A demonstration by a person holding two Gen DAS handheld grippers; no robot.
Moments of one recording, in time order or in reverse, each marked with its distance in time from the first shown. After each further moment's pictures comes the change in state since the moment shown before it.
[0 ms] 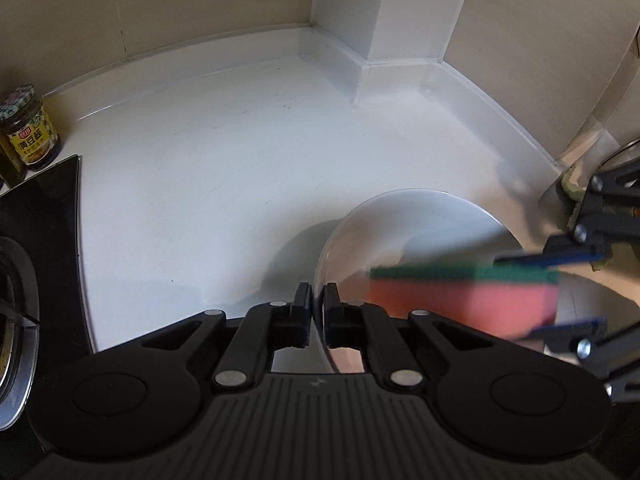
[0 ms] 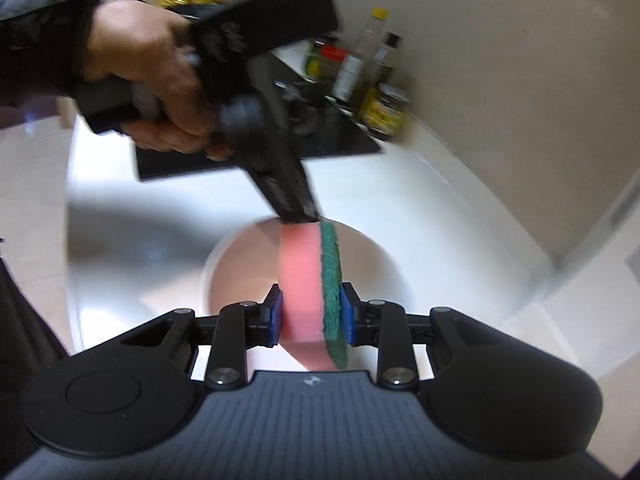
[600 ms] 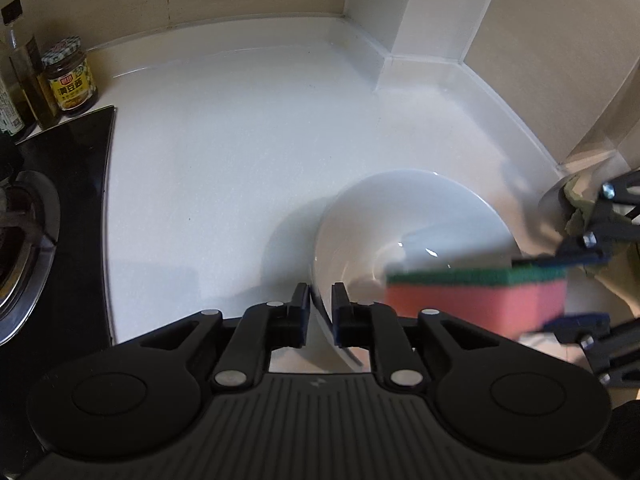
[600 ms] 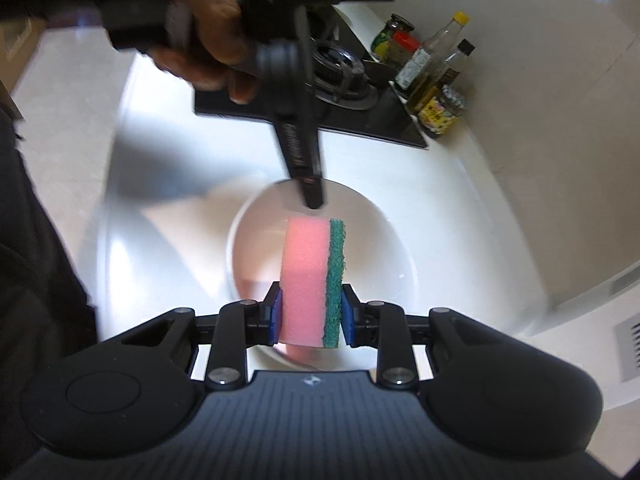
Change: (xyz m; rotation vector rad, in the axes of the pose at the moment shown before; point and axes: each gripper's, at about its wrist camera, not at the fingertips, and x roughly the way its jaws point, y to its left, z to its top) left arm -0.021 -0.008 -0.026 -0.101 0.015 0.037; right arm -0.038 0.030 -0.013 -0.288 0.150 -0.049
